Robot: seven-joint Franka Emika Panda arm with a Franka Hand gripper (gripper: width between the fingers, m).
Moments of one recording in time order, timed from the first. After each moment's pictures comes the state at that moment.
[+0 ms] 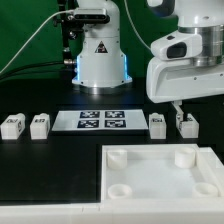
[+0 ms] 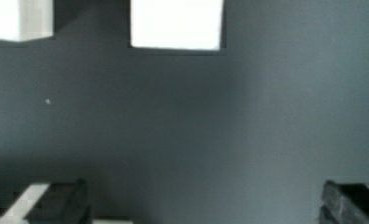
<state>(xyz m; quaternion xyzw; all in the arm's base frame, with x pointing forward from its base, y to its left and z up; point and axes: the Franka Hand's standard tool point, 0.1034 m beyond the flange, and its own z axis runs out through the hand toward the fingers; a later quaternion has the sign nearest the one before) 0.442 0.168 0.051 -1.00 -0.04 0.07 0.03</state>
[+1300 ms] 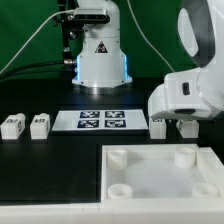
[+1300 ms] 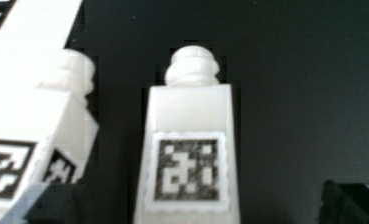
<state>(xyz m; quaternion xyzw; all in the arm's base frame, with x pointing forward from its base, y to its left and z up) 0.387 0.175 0.017 -0.91 0.00 0.42 -0.03</state>
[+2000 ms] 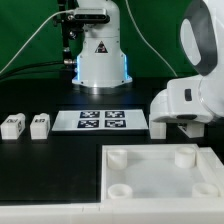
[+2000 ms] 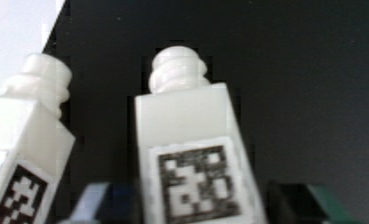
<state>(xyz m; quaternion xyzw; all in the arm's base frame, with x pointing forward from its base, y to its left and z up) 0.382 0.179 0.009 -0.91 0.00 0.42 -0.03</state>
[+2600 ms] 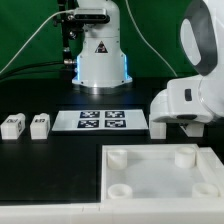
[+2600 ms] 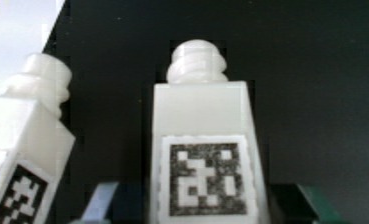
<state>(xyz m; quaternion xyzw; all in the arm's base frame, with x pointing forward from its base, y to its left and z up) 0.382 0.179 0.009 -0.91 0.00 0.42 -0.03</state>
